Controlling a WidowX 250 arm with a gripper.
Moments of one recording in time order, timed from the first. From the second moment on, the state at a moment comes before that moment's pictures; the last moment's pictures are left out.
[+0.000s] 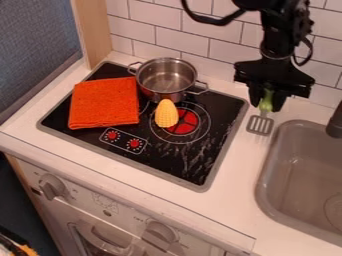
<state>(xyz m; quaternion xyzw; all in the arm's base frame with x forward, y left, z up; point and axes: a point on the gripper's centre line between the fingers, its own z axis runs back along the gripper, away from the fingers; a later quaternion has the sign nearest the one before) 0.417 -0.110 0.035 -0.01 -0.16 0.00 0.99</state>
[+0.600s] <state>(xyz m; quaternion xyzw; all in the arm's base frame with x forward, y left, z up) 0.420 -0.115 0.010 -0.03 -0.14 -0.02 0.99</state>
